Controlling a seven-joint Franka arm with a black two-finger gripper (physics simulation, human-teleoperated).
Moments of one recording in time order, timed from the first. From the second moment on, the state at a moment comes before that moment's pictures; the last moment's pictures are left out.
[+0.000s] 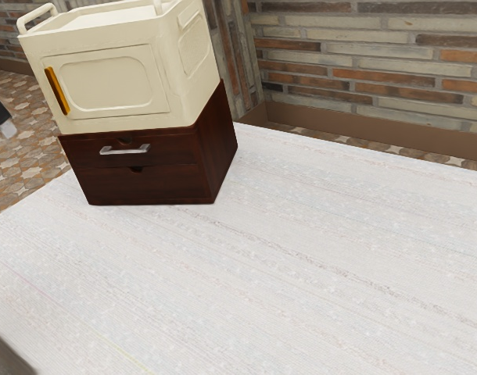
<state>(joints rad) -0.01 -0.12 0.56 -1.38 0.10 1.60 0.67</state>
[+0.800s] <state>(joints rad) 0.07 -0.16 0.41 -1.69 0.22 1.71 1.03</state>
